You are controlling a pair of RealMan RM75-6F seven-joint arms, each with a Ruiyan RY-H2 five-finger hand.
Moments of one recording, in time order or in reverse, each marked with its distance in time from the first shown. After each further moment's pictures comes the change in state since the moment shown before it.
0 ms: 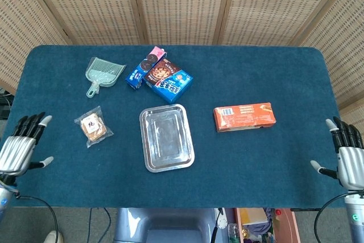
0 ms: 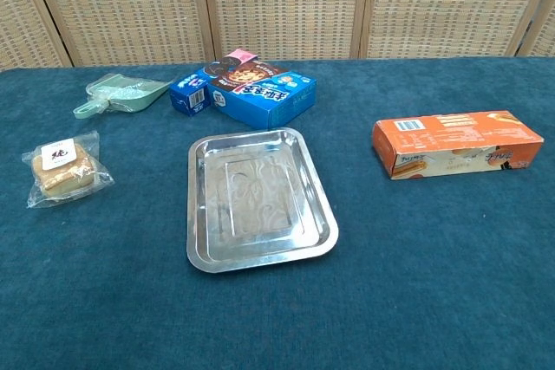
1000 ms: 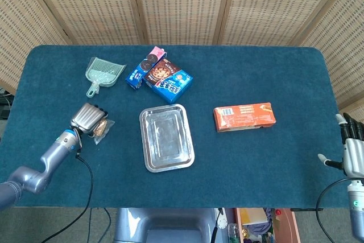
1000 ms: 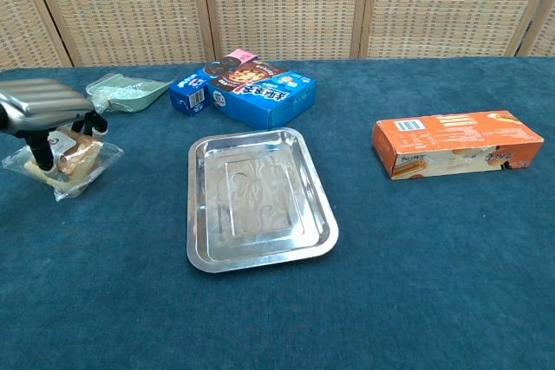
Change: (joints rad) left arm -0.467 -0.326 -0.029 0.441 -0.110 -0.519 0.210; right arm 0.039 -0.028 0.052 0.073 0.158 -0.109 -0.008
